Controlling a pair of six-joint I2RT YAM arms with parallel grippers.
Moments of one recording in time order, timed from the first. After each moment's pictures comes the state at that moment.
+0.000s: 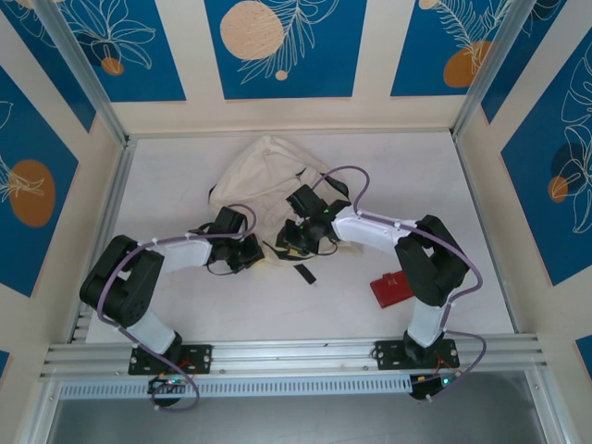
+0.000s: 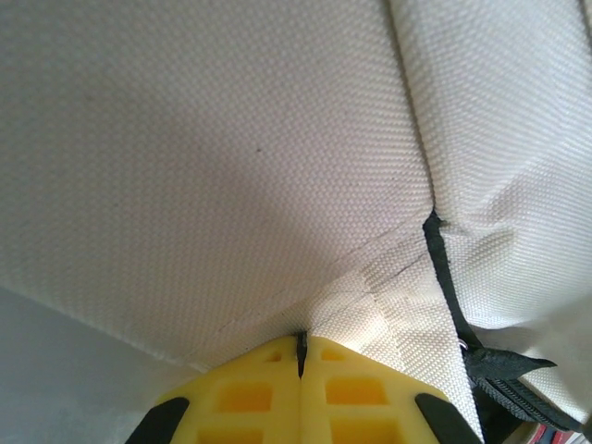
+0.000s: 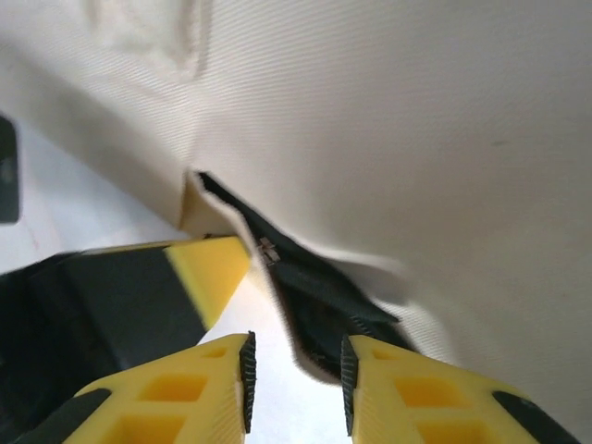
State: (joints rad) left arm -0.50 1.60 0.72 -0.17 0.33 -0.95; right arm 0.74 1.80 1.20 -0.52 -0.30 0.98
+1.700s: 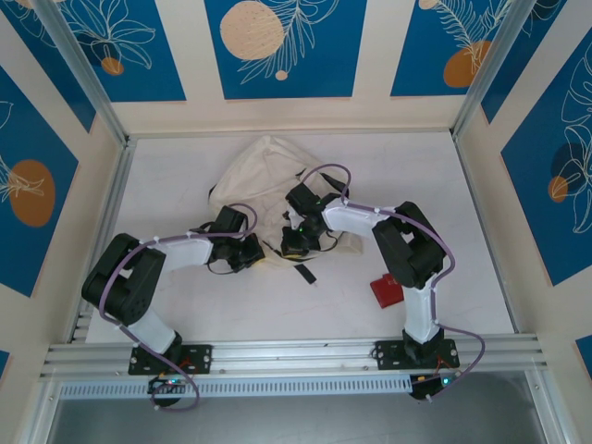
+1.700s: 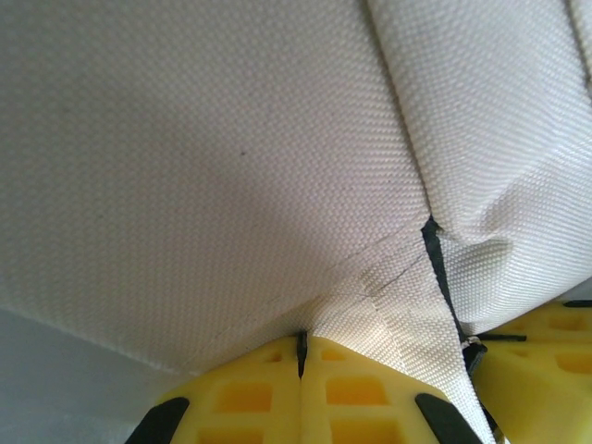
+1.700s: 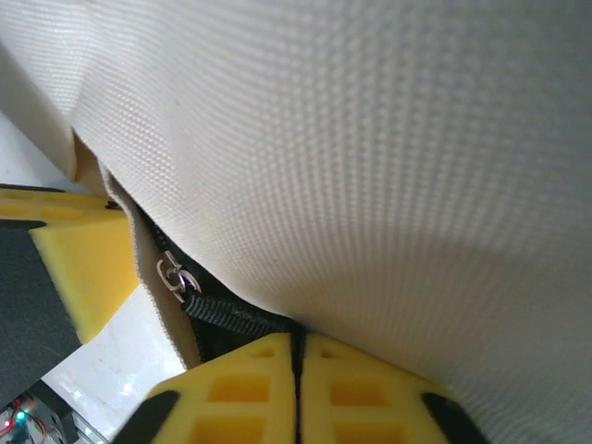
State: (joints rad) left arm -0.50 1.62 0.73 -0.17 0.33 -0.94; right arm 0.69 1.97 1.31 -0.63 -0.44 0.55
